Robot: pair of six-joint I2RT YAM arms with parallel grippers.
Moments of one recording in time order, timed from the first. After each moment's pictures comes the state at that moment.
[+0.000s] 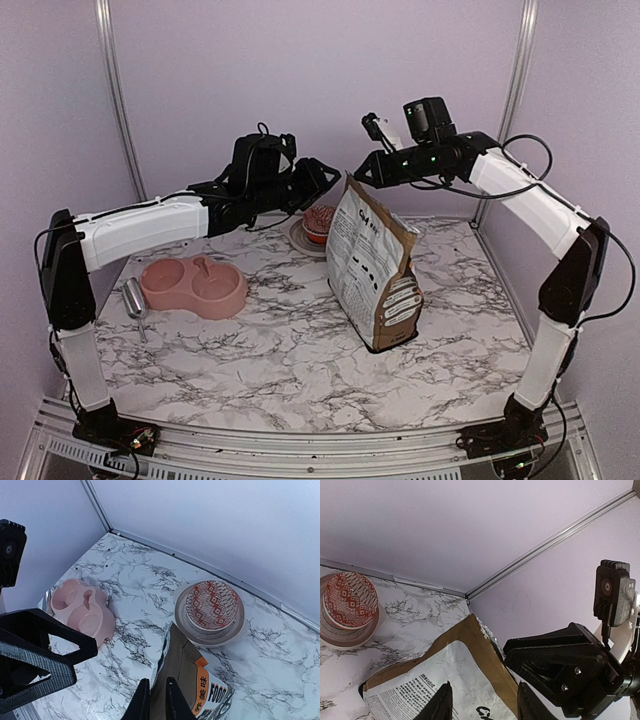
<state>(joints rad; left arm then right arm) -0.81 1.89 1.69 0.02 0.00 -0.91 0.53 1.84 1.98 -0.70 -0.27 0.10</state>
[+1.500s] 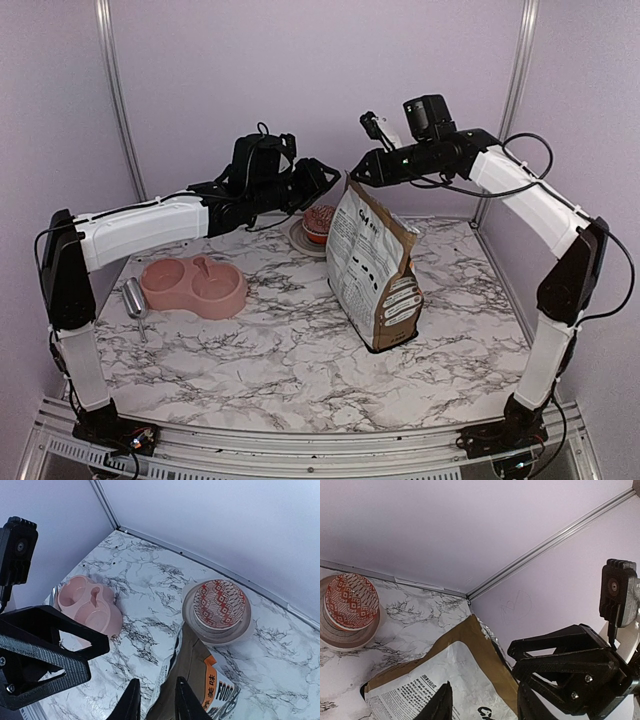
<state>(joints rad) -0.81 1.89 1.69 0.02 -0.01 -0.90 0.53 1.84 2.01 -0.73 -0.31 0.10</state>
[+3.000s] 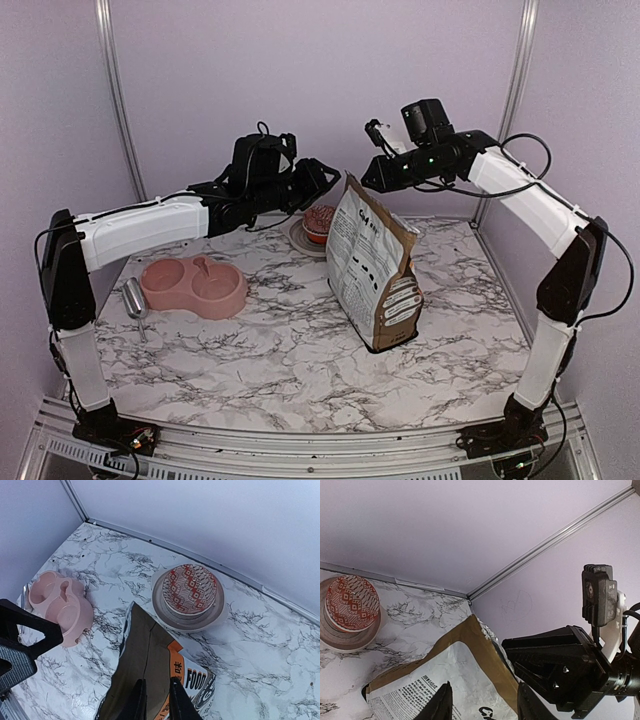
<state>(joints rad) -0.81 1.89 1.69 0.02 -0.01 -0.89 0.53 1.85 2.00 -0.79 -0.17 0.08</state>
